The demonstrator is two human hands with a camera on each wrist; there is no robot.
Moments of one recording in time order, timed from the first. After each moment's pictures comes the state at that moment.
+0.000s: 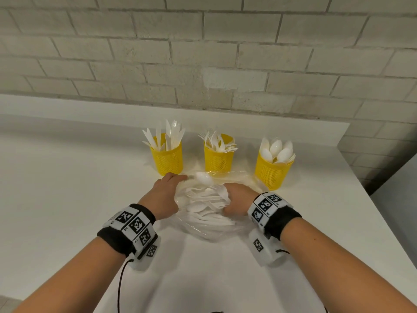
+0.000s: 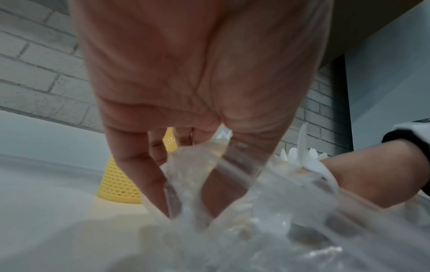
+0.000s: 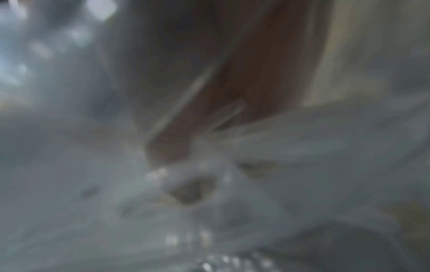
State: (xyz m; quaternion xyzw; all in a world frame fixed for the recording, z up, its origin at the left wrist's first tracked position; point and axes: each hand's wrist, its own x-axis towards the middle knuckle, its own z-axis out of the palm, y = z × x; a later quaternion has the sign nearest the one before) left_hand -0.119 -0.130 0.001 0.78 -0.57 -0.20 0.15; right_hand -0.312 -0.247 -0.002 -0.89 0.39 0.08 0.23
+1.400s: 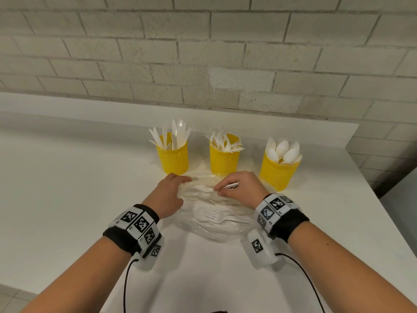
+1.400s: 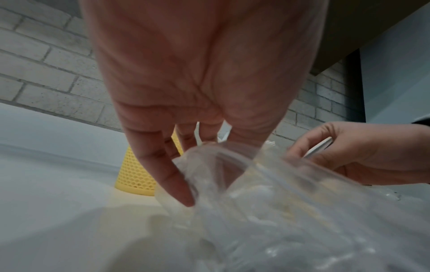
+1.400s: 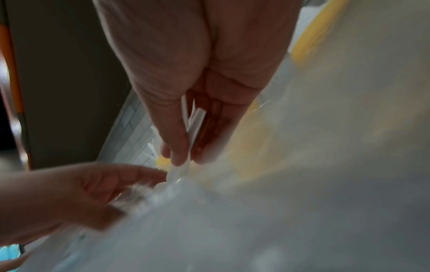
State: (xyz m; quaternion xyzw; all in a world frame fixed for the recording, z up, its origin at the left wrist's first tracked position) left_hand -0.115 -0.129 -0.007 0.78 -0.56 -0.19 0.22; right_hand -0.313 -0.247 0.009 -0.83 0.32 -0.20 0.42
